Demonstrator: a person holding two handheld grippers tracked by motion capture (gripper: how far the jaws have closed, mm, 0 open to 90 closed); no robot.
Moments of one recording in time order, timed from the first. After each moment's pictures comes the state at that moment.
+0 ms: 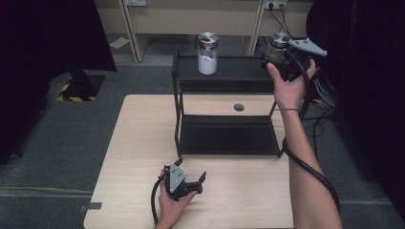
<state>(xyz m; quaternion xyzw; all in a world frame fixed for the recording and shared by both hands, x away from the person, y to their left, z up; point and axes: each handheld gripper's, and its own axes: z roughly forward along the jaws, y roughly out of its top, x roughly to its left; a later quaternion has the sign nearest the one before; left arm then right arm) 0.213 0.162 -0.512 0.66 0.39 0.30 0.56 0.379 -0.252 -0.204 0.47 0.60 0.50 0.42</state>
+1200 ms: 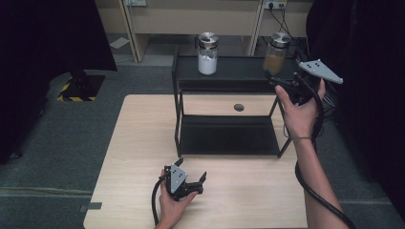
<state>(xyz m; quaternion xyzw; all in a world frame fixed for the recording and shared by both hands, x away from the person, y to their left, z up) 0.211 0.160 -0.512 0.66 0.39 0.31 0.56 0.320 -0.283 -0.241 0.42 0.60 0.55 0.41</state>
